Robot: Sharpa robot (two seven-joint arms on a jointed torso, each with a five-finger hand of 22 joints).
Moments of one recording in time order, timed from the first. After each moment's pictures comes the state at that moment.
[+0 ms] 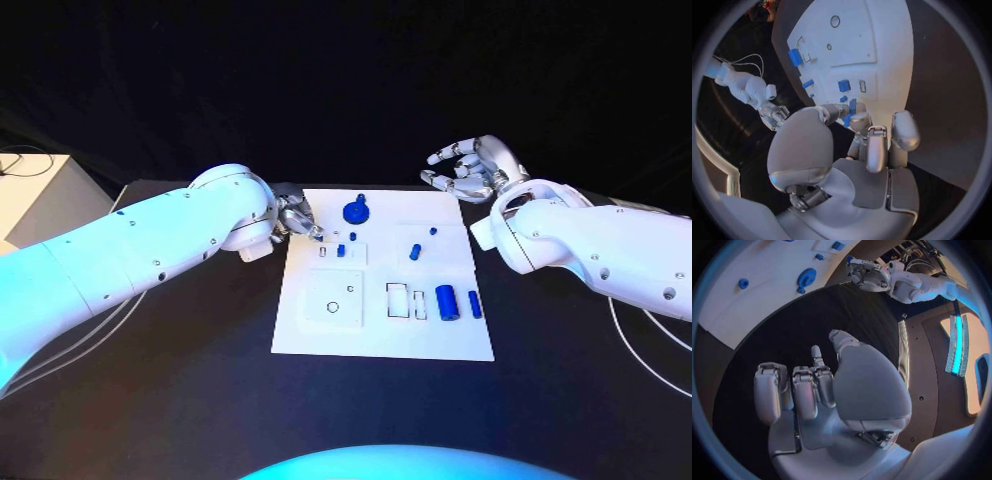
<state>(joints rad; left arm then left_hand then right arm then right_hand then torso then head) 1.23 -0.56 0.10 1.22 -1.13 0.14 -0.51 1.14 -0.22 0.78 0.22 0.34 0.86 0.07 0.75 0.71 1.29 -0.03 1.16 0.87 1.47 -0.07 1.56 1.31 0.12 1.30 0.03 1.35 1.12 1.28 -0.82 -0.08 1.43 -0.82 -0.69 0.04 1.37 -0.20 0.25 0.28 0.37 0.88 0.17 0.24 0.26 1.47 0.08 1.51 1.31 1.47 0.00 1.57 1.31 0.05 1.47 0.10 1.45 1.31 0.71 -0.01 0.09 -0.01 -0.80</state>
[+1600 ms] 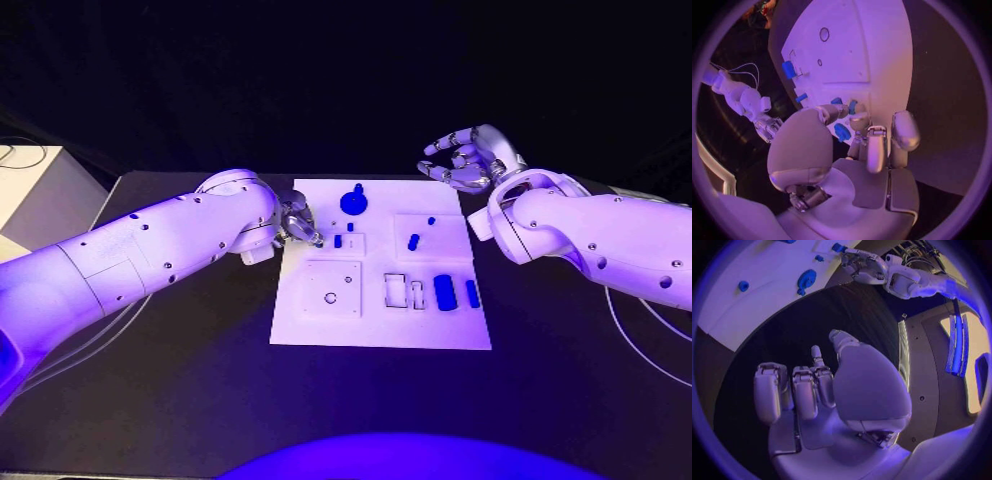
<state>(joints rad) 1.20 -0.53 0.09 1.18 -1.16 0.18 -0.51 1.13 -0.22 0.78 0.22 0.34 0.87 0.06 0.75 0.84 1.29 -0.03 1.15 0.86 1.47 -0.08 1.56 1.31 0.12 1.30 0.03 1.35 1.12 1.28 -0.81 -0.08 1.43 -0.82 -0.69 0.04 1.37 -0.20 0.25 0.28 0.37 0.88 0.17 0.24 0.26 1.47 0.08 1.51 1.31 1.47 0.00 1.57 1.31 0.05 1.47 0.10 1.45 1.31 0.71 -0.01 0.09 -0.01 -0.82</state>
